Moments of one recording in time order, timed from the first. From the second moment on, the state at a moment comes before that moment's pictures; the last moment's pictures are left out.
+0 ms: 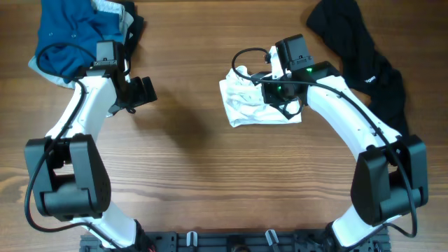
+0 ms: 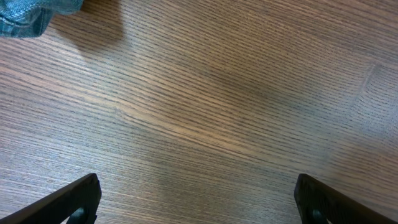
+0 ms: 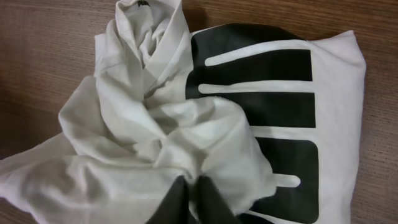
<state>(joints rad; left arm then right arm) 0.05 1.83 1.27 -0.76 -0.01 -0.29 0.32 1.80 1.32 -0.68 -0.13 0.15</state>
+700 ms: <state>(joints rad) 0.05 1.83 1.27 -0.76 -0.01 -0.29 0.34 1.80 1.32 -0.70 -0.28 0.03</state>
